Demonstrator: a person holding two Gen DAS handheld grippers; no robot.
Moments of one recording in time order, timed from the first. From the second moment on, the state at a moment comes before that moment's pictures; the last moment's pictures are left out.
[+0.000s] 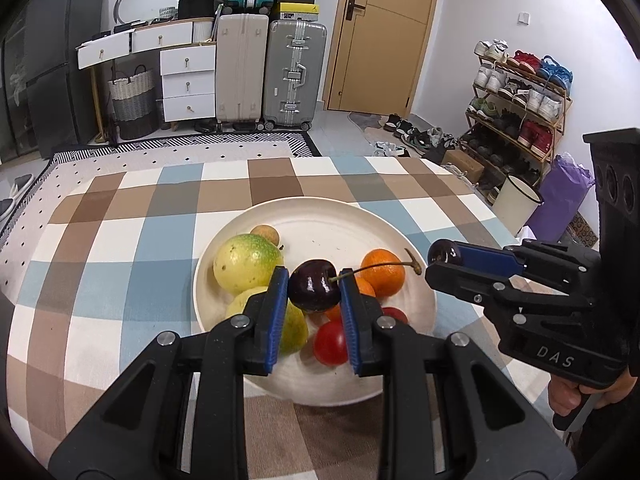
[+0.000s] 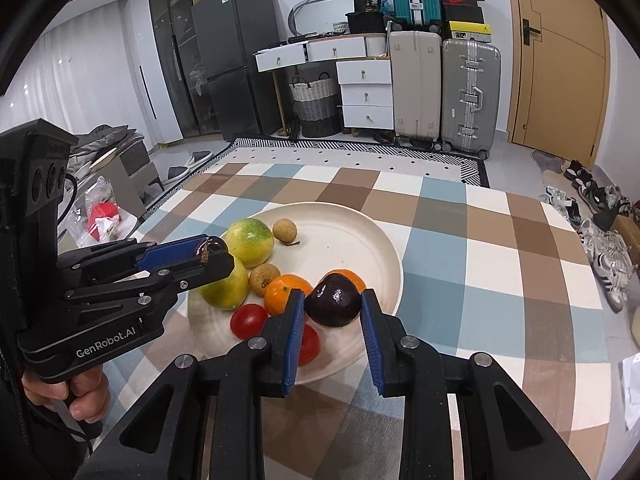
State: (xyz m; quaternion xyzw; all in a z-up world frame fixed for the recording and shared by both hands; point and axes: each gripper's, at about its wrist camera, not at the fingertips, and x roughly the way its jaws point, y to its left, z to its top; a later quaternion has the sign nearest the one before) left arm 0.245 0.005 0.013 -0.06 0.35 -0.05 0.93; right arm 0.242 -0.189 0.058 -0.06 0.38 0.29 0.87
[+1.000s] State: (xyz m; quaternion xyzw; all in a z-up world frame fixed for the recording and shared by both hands) left arm 0.260 0.010 0.007 -0.06 0.35 -0.02 0.93; right arm 0.263 -0.177 0.062 -0.06 0.36 0.28 0.88
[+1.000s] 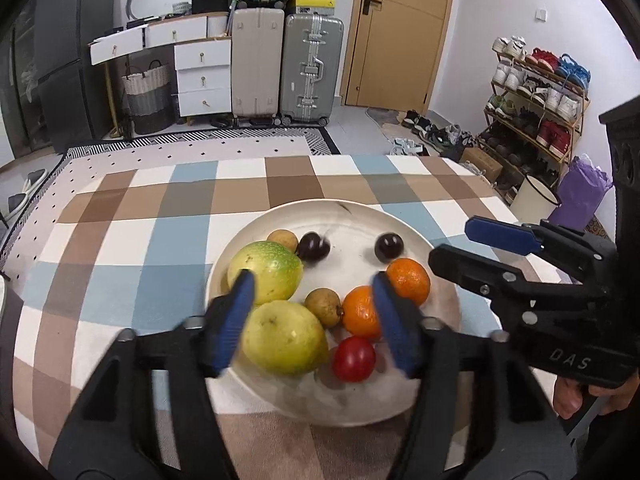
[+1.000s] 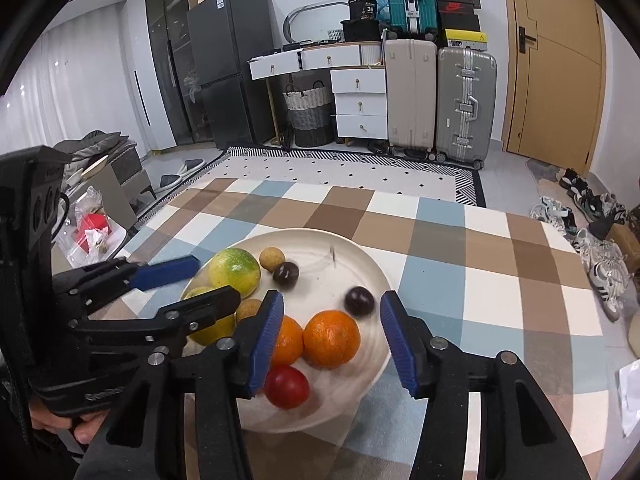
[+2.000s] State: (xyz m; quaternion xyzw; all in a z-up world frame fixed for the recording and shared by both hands) left arm 0.113 0.023 0.009 -0.08 0.26 0.02 0.96; right arm 0.149 -0.234 0.068 -0.03 0.28 0.31 0.91
